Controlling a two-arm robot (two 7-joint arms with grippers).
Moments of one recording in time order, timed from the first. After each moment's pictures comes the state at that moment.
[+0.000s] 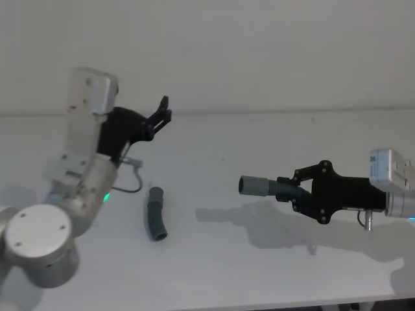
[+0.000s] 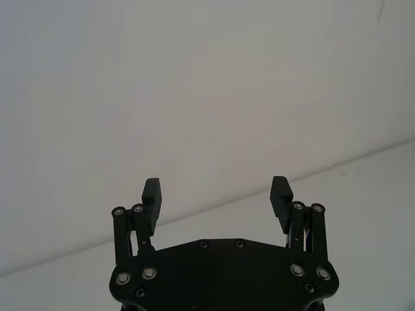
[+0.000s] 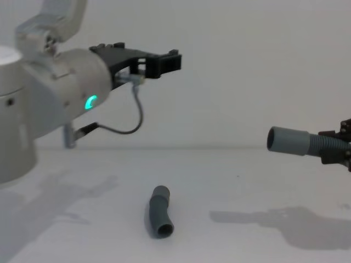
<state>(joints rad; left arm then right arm) -0.33 0.22 0.46 -1.68 -0.20 0.13 0.10 0.52 0.66 -0.43 -1.23 0.32 -0.46 1.09</state>
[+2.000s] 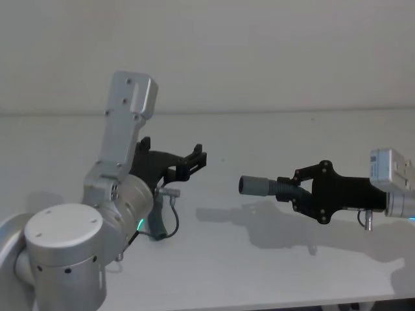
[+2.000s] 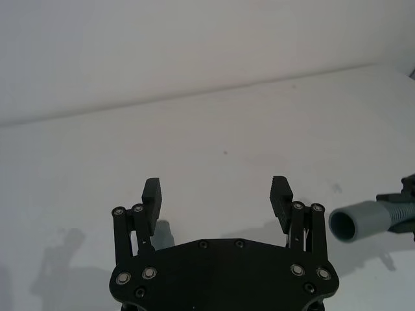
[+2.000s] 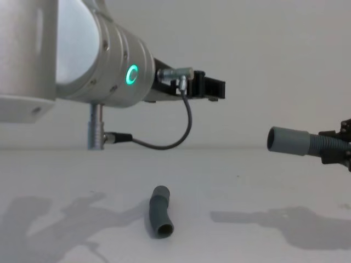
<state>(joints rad) -0.21 0.04 0.44 -1.98 -0.26 0.76 0.20 0.52 0.66 -0.43 -1.23 0.32 -0.46 1.09</state>
